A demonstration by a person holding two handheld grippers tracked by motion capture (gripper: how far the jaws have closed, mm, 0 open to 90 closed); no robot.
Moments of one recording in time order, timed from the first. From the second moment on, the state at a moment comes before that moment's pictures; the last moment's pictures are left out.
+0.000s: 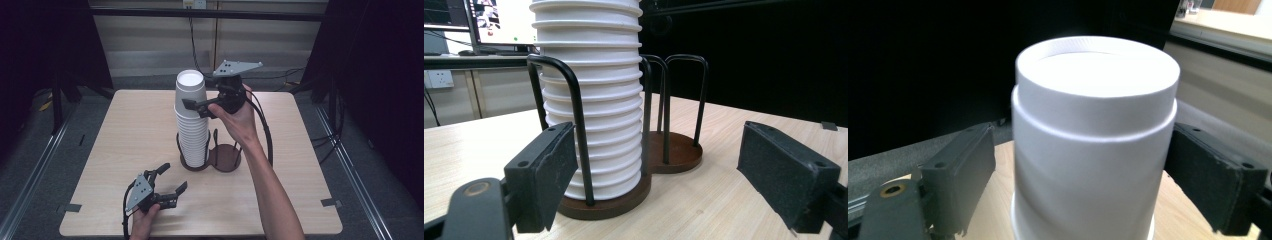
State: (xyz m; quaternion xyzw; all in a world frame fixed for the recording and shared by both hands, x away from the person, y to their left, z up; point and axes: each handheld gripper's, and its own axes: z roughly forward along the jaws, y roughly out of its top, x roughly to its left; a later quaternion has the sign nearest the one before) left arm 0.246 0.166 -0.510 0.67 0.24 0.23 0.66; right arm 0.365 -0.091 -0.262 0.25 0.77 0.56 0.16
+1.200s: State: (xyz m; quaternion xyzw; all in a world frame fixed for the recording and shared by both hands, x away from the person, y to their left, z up) left arm 0.246 0.166 -0.510 0.67 0.24 0.23 0.66; right arm 0.375 -0.080 -0.233 0.25 0.75 0.58 0.18
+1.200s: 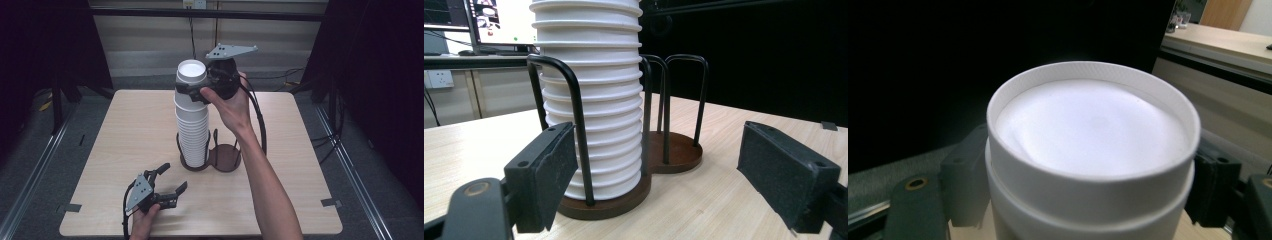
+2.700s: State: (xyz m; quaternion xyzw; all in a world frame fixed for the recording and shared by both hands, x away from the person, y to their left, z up) left arm 0.245 0.165 -0.510 0.67 0.24 0.22 0.66; right arm 0.328 -0.146 -0.203 0.25 0.67 0.67 0.20
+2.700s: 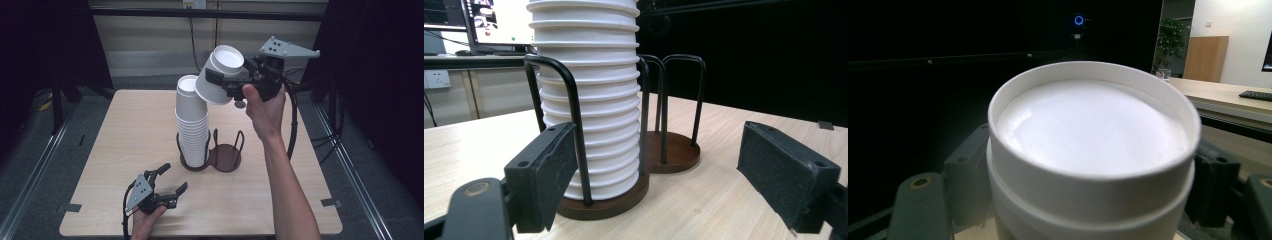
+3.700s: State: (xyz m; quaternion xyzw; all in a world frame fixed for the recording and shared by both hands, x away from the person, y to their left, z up) left arm 0.244 0.153 -0.465 0.69 0.18 0.15 0.68; right arm 0.273 -0.173 -0.299 0.26 0.70 0.64 0.17
